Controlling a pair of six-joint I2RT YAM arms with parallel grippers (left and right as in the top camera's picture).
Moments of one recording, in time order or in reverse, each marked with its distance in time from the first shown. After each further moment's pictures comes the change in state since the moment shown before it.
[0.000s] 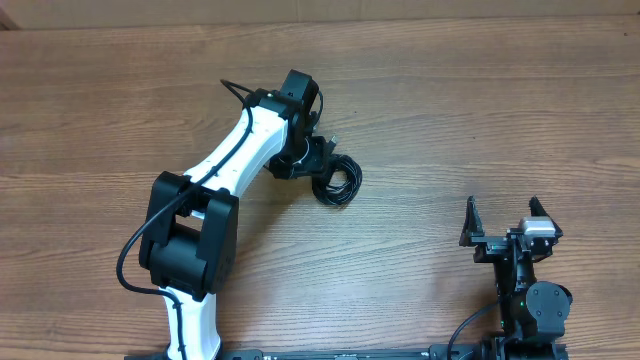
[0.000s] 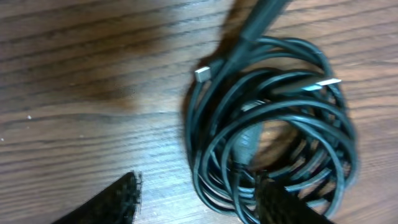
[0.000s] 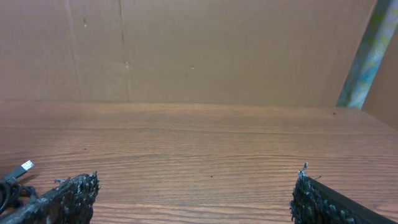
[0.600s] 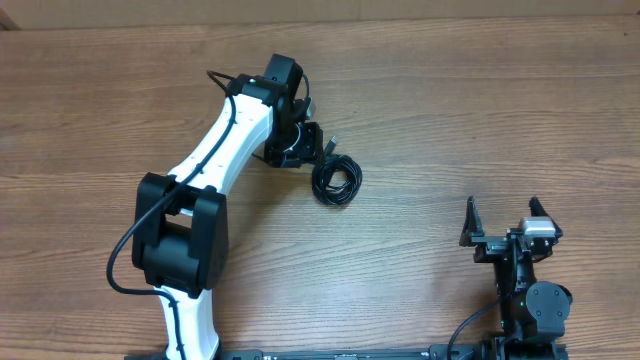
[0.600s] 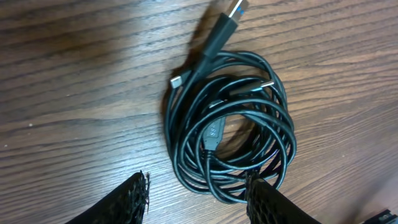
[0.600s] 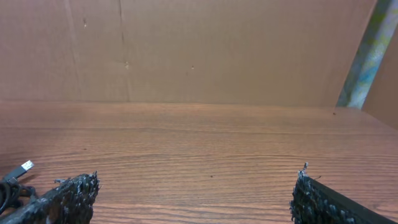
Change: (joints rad) left arm 0.056 0.000 0.096 -0.076 0.141 0.060; right arm 0.000 0.000 0.000 0.000 0.001 0.000
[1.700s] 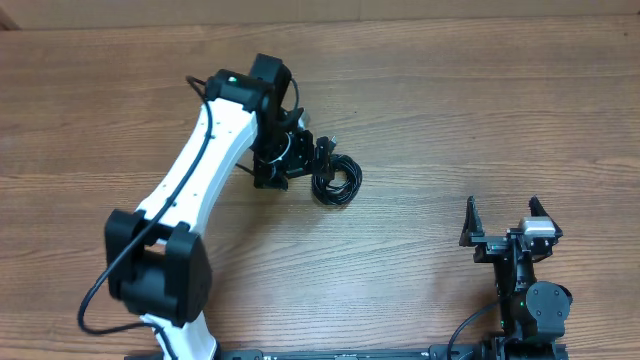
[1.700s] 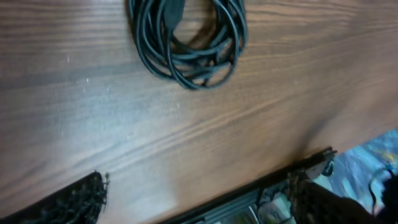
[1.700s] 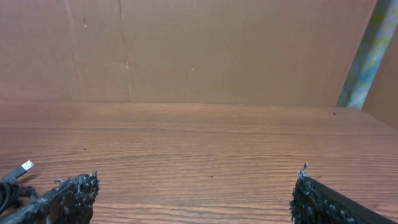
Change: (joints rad) left arm 0.013 -0.150 0.001 -0.269 0.122 -0.028; right arm 0.000 0.000 0.000 0.000 0.000 0.000
